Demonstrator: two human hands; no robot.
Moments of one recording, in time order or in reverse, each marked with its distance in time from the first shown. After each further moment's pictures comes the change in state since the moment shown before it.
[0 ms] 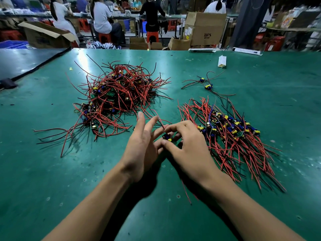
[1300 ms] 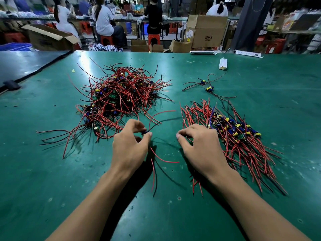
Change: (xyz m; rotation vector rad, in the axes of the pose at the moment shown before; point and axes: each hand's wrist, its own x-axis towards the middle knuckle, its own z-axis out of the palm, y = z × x) left_hand -0.001 0.008 -0.031 1.159 0.540 0.540; right_hand 0.009 0.023 -0.014 -0.330 0.062 -0.017
